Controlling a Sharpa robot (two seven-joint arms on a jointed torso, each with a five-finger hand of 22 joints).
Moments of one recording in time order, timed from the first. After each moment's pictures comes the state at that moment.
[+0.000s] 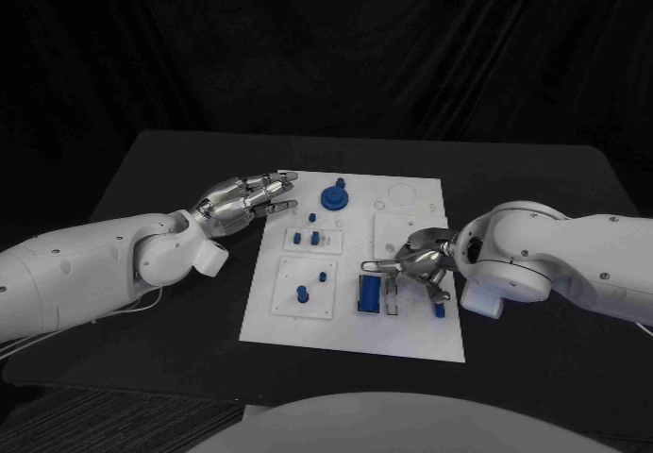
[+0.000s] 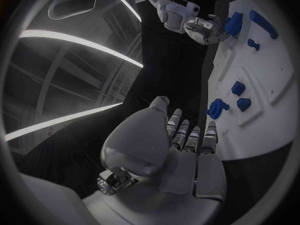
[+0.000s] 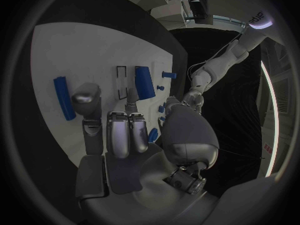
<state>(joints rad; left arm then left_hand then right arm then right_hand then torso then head) 1.19 -0.85 -0.21 1.31 -0.07 0.32 0.49 1.48 0.23 -0.12 0.27 0.59 0.46 0.10 0.08 0.05 0.10 0.09 0.19 0.03 0.03 0.12 0.03 0.01 0.18 0.08 0.25 0.04 0.12 1.31 -0.91 -0.21 1.81 -0.71 -0.03 -0.60 0.84 -0.03 -0.09 0.29 0.06 0.86 0.06 0.43 0.87 1.46 -0.03 1.56 1.31 1.46 -0.09 1.55 1.31 0.11 1.45 0.02 0.82 1.31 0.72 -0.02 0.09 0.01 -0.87</state>
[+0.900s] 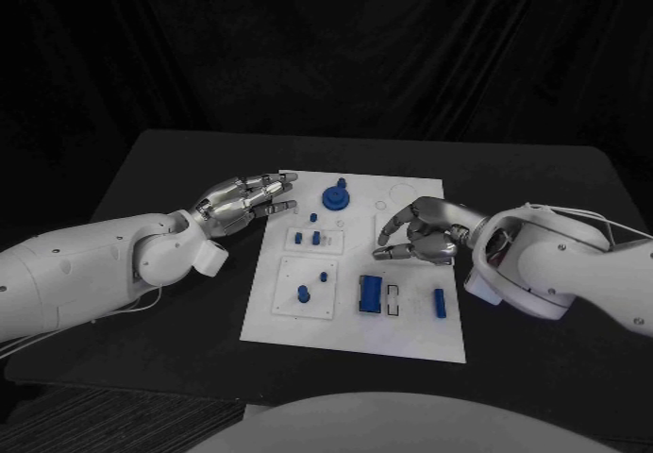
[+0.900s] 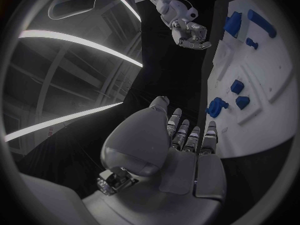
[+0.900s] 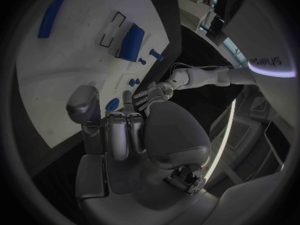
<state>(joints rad) 1.18 -0.86 -0.21 1.31 -0.07 0.32 0.49 1.48 0.23 -0.12 0.27 0.59 0.47 0.09 0.09 0.05 0.11 0.09 0.20 0.04 0.03 0.12 0.03 0.01 0.18 0.09 0.25 0.04 0.12 1.29 -1.00 -0.21 1.90 -1.17 -0.29 -0.25 1.25 0.04 -0.18 0.17 0.24 0.81 0.08 0.21 0.48 1.46 -0.01 1.56 1.31 1.47 -0.07 1.56 1.31 0.11 1.46 0.03 0.91 1.31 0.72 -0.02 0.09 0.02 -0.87</state>
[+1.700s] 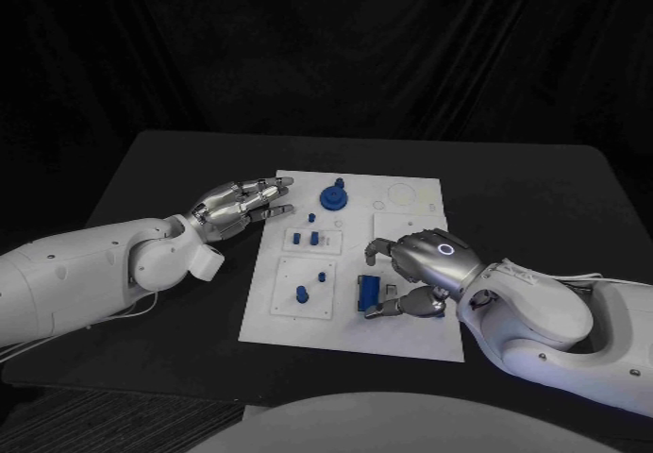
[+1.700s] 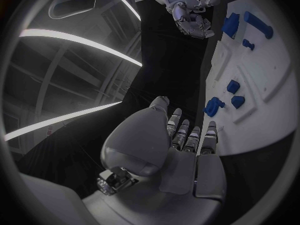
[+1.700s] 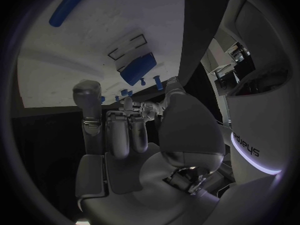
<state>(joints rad) 1.17 -0.87 -0.21 1.31 -0.07 0.32 0.49 1.48 0.23 -0.11 0.27 0.60 0.47 0.09 0.09 0.05 0.11 0.09 0.20 0.04 0.03 0.12 0.03 0.01 0.18 0.09 0.25 0.04 0.12 1.13 -1.00 -0.21 2.01 -1.91 -0.38 -0.40 1.11 -0.24 -0.07 0.30 0.06 0.40 0.09 0.70 0.72 1.47 -0.01 1.56 1.31 1.47 -0.08 1.53 1.31 0.11 1.45 0.03 0.72 1.31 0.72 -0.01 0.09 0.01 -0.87</state>
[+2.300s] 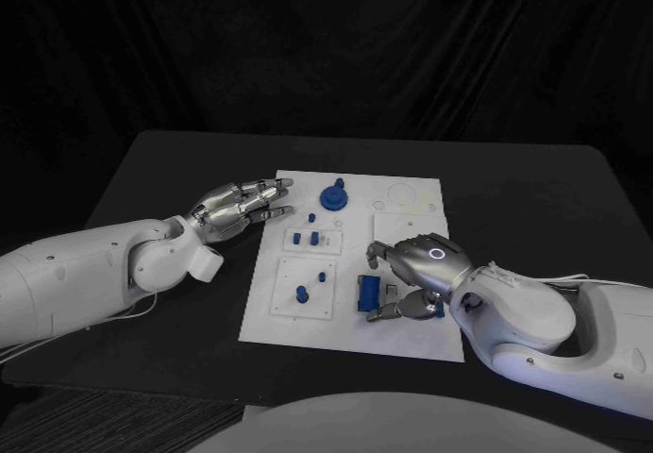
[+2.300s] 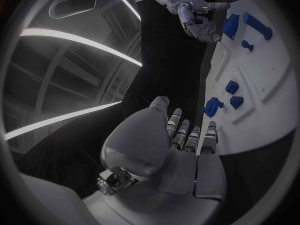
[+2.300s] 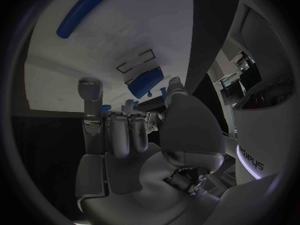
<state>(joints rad) 1.17 -0.87 -0.21 1.31 -0.07 0.33 0.49 1.48 0.23 -0.11 0.27 0.60 0.47 0.09 0.09 0.05 0.11 0.09 0.20 0.04 0.03 0.12 0.03 0.01 0.18 0.09 0.25 0.04 0.12 1.11 -0.96 -0.21 1.99 -1.97 -0.28 -0.51 1.10 -0.25 -0.08 0.30 0.06 0.28 0.09 0.86 0.80 1.47 -0.01 1.56 1.31 1.47 -0.08 1.53 1.31 0.13 1.44 0.04 0.60 1.31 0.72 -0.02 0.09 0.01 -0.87</state>
